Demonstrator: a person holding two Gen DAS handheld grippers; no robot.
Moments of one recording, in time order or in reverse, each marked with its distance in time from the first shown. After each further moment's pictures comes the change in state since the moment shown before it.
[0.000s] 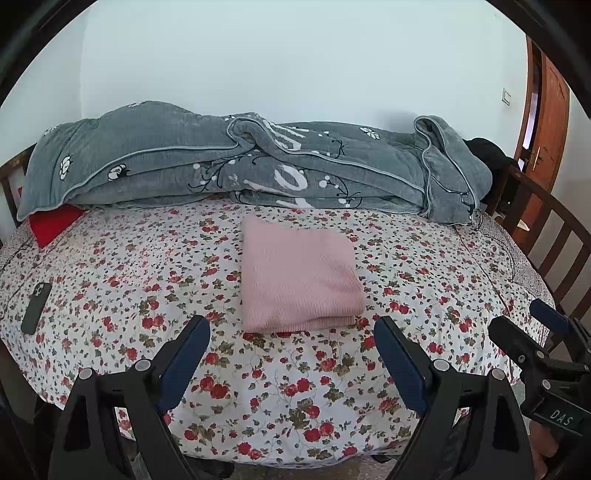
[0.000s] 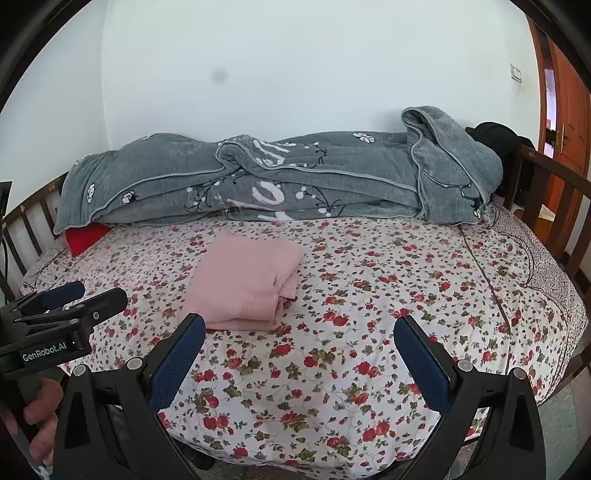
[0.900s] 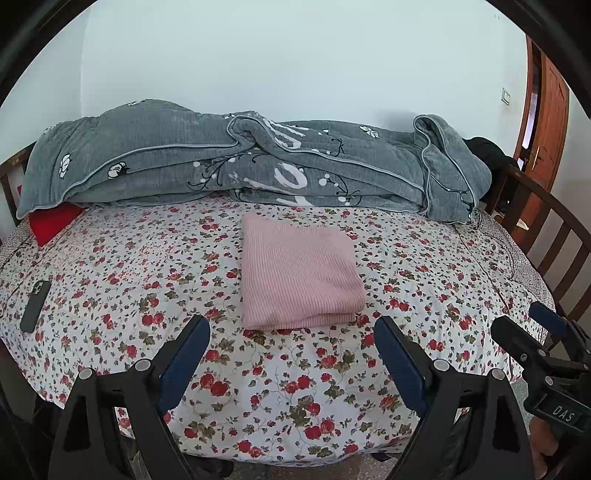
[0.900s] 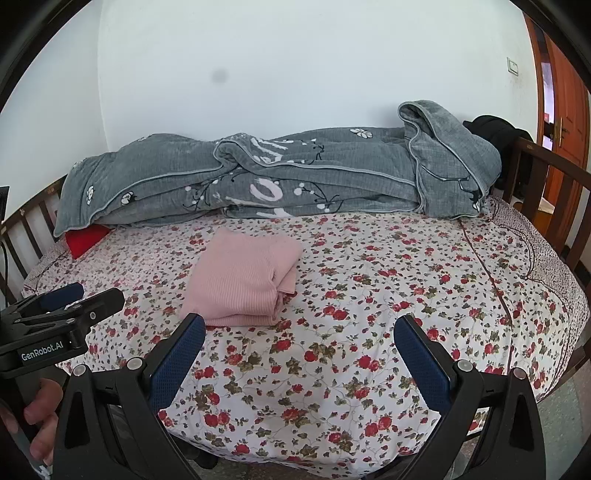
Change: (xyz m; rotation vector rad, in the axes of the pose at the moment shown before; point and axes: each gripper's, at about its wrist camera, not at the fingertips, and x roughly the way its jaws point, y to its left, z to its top) left arm 0.000 0.001 -0.002 -0.002 0.001 -0.005; right arm 0.000 -0.002 -0.006 0.021 0.006 0.001
